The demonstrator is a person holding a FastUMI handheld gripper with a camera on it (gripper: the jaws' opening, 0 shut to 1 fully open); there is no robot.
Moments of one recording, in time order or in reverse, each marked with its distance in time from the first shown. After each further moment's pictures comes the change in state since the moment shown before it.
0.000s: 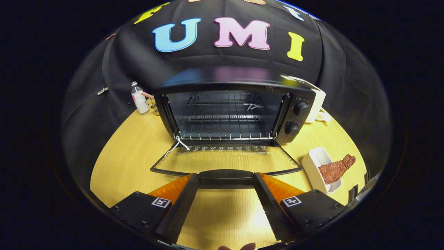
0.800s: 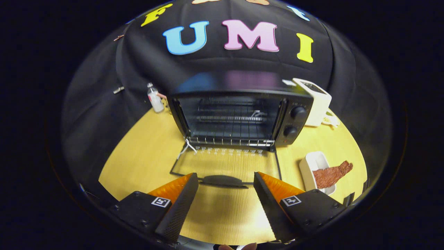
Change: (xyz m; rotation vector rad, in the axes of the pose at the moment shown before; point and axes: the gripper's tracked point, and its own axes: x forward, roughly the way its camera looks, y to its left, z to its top) arm -0.055 -0.024 0.036 -0.038 -0.076 0.153
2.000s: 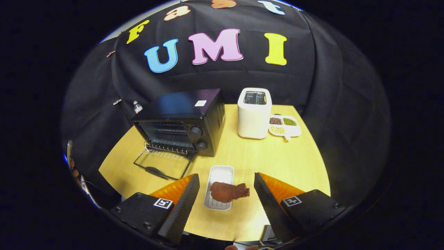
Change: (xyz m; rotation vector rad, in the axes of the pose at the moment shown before) arm -0.047 -0.262 0.018 0.024 0.059 0.068
